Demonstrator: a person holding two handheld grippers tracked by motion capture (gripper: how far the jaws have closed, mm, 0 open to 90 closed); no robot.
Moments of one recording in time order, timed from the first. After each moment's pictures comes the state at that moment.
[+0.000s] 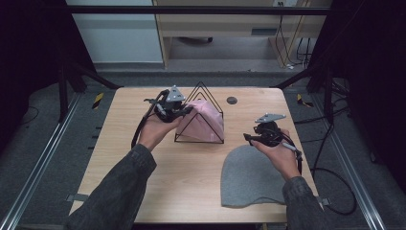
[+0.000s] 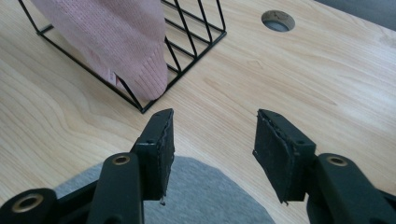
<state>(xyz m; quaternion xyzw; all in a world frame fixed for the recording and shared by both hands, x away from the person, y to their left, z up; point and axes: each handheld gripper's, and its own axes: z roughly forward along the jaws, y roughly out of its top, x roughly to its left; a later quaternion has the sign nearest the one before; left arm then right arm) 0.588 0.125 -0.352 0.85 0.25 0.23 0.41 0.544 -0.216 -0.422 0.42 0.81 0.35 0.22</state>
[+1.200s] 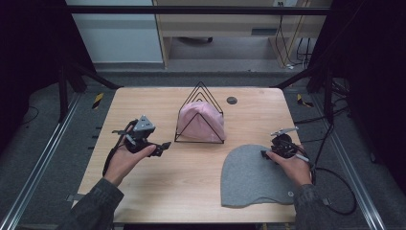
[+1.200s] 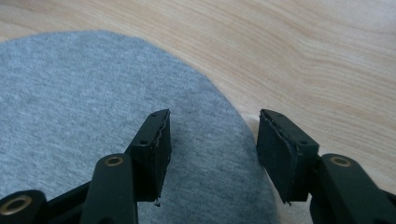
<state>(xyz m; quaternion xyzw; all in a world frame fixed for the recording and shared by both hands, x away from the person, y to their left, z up) 0.520 0.210 -0.406 0.84 0.33 0.19 0.39 0.540 -0.278 -0.485 0.51 0.80 0.27 0.15</state>
